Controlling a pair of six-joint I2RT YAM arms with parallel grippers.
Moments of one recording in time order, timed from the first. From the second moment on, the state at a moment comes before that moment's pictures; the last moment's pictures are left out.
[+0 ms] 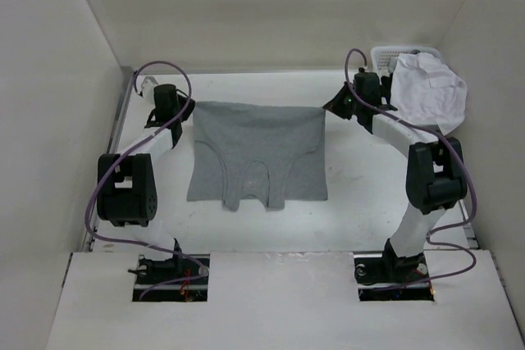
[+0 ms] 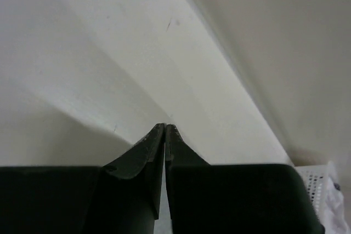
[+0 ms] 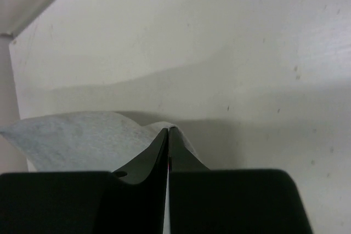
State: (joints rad) left arm -0.03 1.65 1.01 0.20 -0.12 -0.97; right arm 0.21 1.77 1.23 -0.05 -0.16 0.72
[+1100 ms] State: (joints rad) left arm 0.11 1.07 0.36 0.41 0.08 -1.08; right arm 0.33 1.21 0.58 0.07 -0.04 0.73
